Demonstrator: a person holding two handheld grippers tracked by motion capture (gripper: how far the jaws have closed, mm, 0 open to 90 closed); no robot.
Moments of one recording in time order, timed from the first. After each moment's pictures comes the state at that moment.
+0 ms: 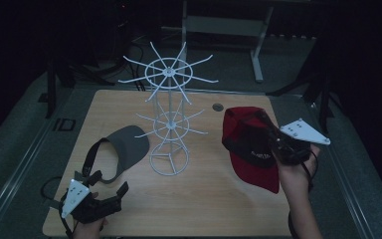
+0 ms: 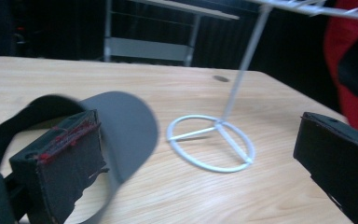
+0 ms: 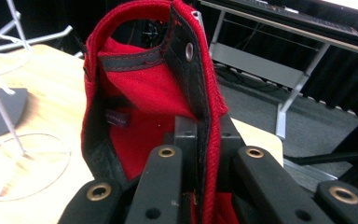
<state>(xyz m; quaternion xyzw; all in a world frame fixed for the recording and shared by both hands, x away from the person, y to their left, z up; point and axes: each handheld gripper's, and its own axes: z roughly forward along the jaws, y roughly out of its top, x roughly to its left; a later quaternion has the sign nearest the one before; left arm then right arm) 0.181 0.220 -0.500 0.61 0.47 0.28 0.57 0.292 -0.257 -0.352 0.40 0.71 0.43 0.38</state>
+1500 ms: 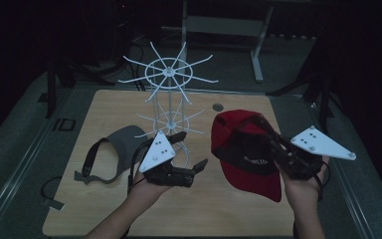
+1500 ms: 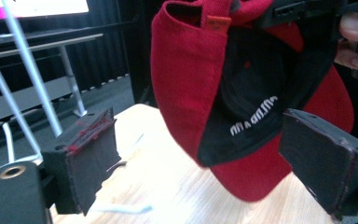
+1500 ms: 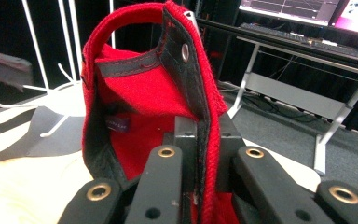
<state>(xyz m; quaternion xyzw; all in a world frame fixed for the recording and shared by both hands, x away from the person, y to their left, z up) 0.245 0.065 -0.366 0.74 0.23 0.23 0.59 0.240 -0.245 -0.314 0.34 0.72 0.50 0.35</state>
